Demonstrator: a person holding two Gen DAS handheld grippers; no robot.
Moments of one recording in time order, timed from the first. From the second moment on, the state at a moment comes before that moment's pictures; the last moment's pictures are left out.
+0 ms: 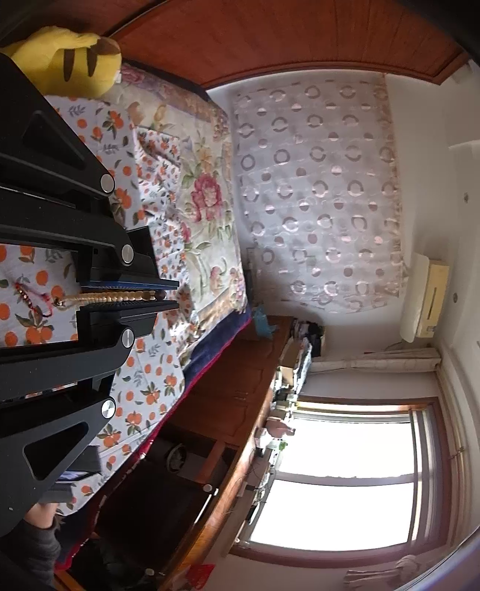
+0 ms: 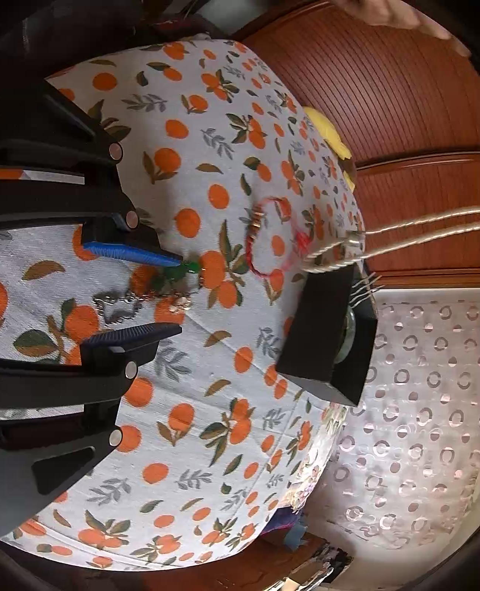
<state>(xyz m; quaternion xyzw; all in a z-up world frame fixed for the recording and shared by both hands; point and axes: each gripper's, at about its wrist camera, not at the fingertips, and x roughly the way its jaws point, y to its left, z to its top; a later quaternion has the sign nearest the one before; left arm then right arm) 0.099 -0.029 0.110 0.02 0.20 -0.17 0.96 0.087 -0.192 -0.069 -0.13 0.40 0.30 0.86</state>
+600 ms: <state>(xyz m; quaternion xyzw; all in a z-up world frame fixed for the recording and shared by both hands) 0.099 -0.025 0.116 0.02 0.20 -0.16 0.97 0.074 -0.180 -0.056 -0.15 0.39 0.33 0.85</state>
